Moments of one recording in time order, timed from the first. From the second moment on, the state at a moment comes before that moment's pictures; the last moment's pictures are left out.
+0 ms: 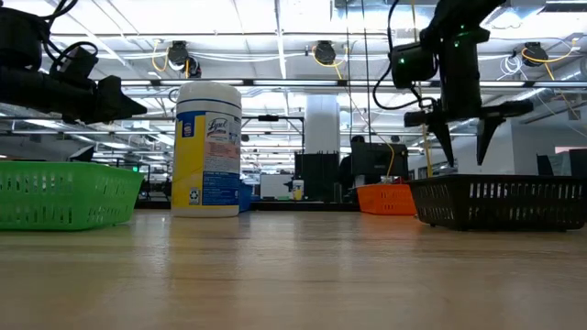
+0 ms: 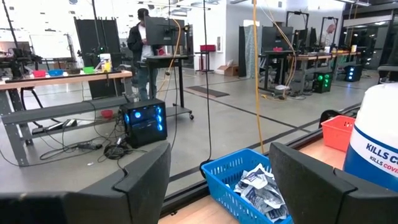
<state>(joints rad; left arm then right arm) 0.83 0.01 0.02 0.06 -0.11 0.04 -0.52 1.39 1.01 -1.19 0.11 1.40</state>
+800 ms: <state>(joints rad) 0.83 0.01 0.02 0.06 -0.11 0.04 -0.56 1.49 0.74 -0.81 0.10 1.40</state>
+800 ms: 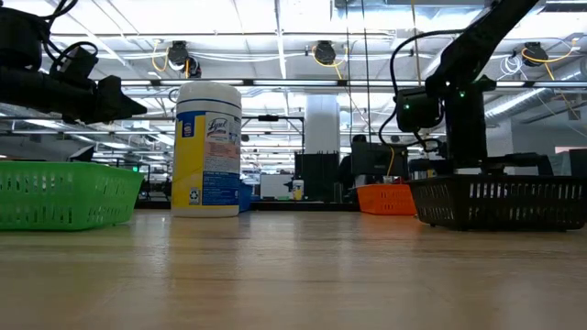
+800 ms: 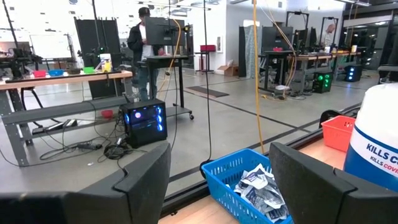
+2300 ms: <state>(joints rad) 0.83 0.01 0.02 0.06 -0.11 0.04 -0.75 1.69 1.29 -0.96 0.03 0.31</state>
